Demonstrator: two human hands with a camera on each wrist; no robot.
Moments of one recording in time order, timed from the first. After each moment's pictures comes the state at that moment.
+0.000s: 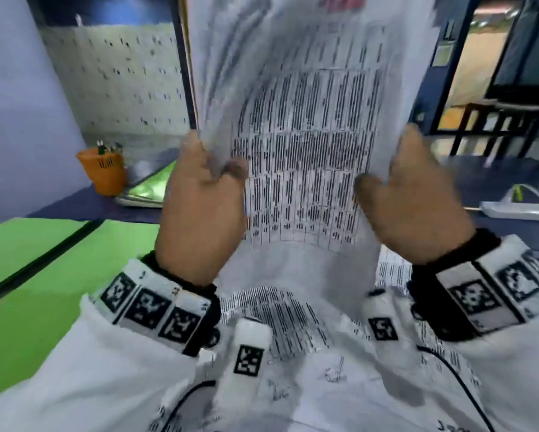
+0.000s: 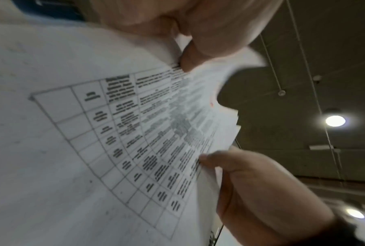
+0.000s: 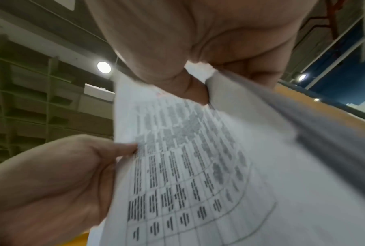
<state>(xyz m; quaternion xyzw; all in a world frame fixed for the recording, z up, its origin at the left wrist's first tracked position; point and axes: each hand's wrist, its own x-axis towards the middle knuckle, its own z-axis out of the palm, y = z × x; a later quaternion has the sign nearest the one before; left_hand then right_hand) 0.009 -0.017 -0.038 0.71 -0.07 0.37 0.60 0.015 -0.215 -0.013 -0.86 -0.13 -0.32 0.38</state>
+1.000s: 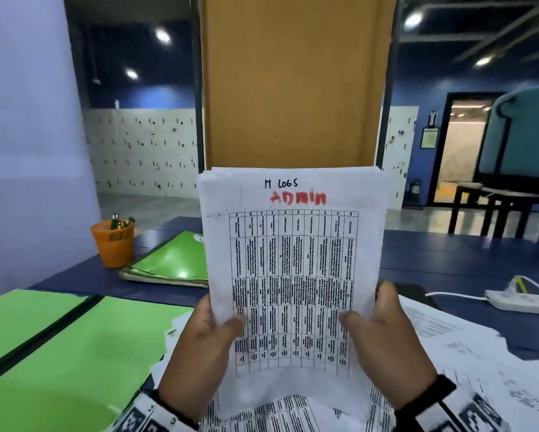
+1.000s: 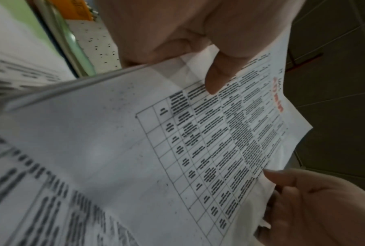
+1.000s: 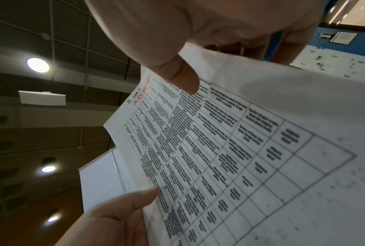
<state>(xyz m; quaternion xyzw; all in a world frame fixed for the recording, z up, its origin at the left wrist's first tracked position) 0.038 0.007 -0.101 0.67 0.01 0.16 0.73 0.038 -0.215 -0.060 -0.78 -0.06 -0.16 0.60</state>
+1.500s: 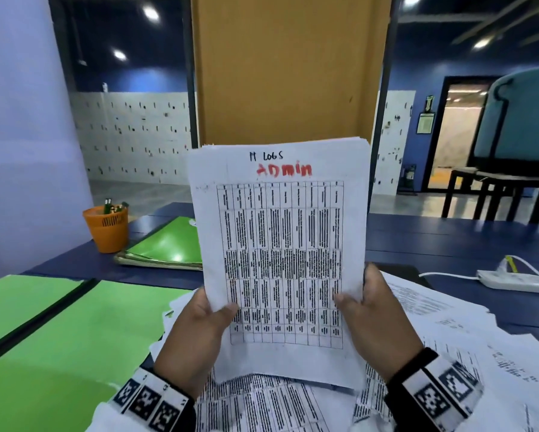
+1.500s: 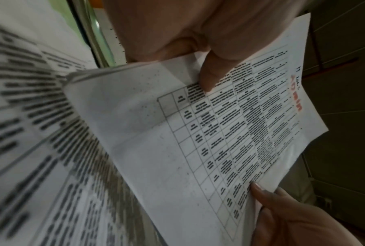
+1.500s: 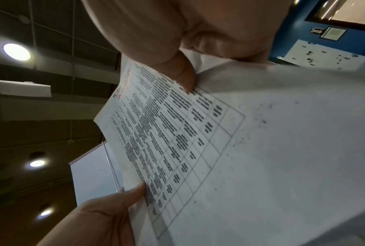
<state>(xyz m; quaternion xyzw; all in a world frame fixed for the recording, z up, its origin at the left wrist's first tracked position) 0.049 0.019 -0.123 0.65 0.01 0.12 0.75 0.046 -0.216 -0.074 -0.82 -0.09 -0.17 0.54</state>
